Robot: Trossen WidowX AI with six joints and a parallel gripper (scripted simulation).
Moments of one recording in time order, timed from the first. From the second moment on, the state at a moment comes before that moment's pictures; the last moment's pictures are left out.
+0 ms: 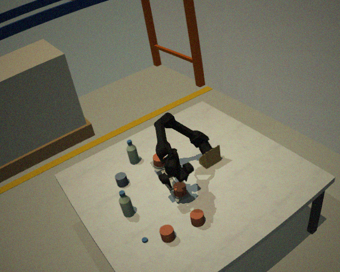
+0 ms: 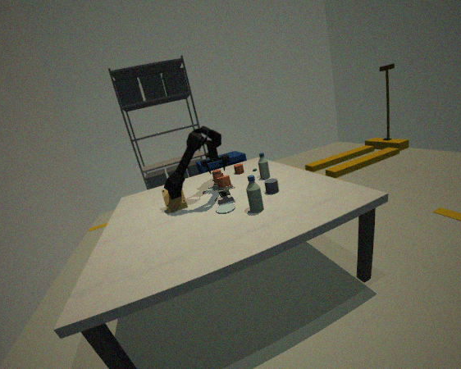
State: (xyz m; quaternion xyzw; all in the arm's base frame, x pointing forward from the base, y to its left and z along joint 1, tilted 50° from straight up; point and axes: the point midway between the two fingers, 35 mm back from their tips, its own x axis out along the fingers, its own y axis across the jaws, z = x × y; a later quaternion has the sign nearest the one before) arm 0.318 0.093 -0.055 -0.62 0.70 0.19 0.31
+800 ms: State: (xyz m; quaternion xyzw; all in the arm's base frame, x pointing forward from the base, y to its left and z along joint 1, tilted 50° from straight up) arm 0.317 0.063 -0.081 -0.62 0.70 0.18 0.31
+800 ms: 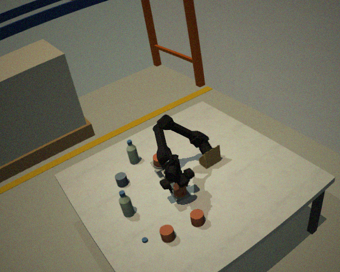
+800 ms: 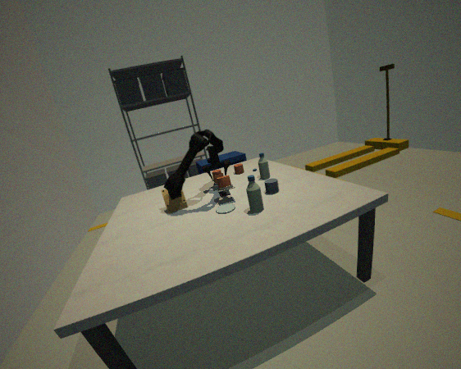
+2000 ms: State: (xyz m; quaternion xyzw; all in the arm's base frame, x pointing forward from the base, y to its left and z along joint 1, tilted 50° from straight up) arm 0.313 0.054 -0.086 -0.62 0.70 0.19 0.30
